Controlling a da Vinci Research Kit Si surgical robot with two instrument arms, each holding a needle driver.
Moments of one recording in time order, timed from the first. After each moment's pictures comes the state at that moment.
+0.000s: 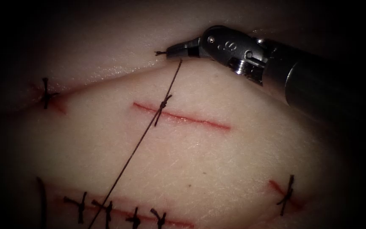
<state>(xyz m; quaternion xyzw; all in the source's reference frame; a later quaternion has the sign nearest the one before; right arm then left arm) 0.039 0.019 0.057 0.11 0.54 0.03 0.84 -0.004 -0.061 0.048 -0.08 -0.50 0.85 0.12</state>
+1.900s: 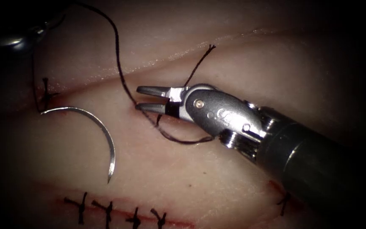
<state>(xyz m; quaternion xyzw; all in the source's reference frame) 0.040 0.008 0.048 0.01 0.64 0.05 0.77 -0.019 -0.009 0.042 -0.41 0.23 0.80 0.38</state>
